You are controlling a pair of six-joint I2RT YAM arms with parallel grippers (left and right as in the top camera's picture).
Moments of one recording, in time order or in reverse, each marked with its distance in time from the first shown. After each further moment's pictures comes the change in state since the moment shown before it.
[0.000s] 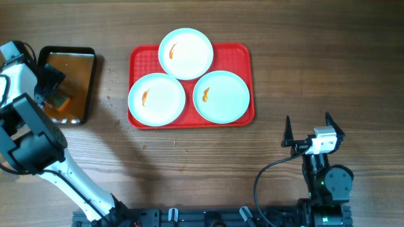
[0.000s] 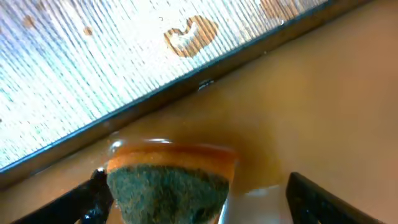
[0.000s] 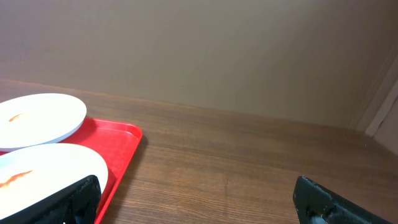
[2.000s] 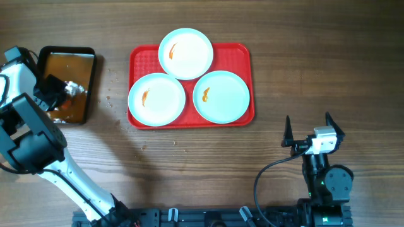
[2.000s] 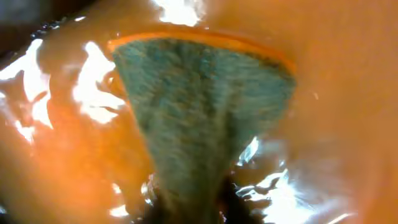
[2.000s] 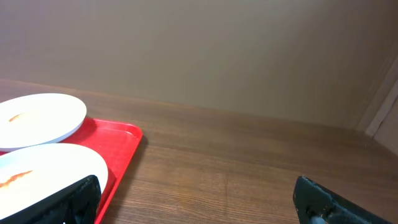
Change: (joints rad) left arm 0.005 0.011 0.012 -0.216 0.107 0.016; right arm 0.000 0.000 0.000 0.000 0.000 0.000
